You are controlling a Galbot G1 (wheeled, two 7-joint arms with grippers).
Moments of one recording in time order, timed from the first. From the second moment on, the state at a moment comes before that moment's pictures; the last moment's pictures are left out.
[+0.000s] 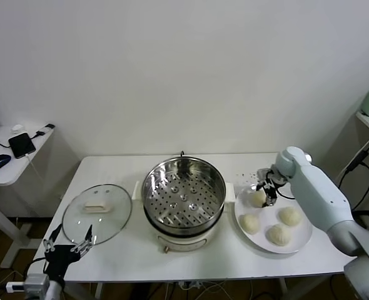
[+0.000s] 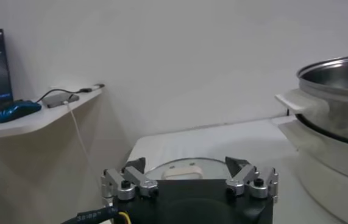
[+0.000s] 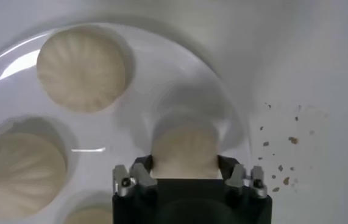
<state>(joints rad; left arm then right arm) 1.67 -1.52 -0.88 -2.09 -0.03 0.19 0.21 -0.23 1.05 -0.15 0.86 -0.70 0.06 -1.29</state>
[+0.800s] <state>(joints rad) 1.65 -1.53 -0.86 -2.08 0.01 0.18 0.19 0.27 1.14 -0.53 0.87 -0.23 -0.02 -1.41</state>
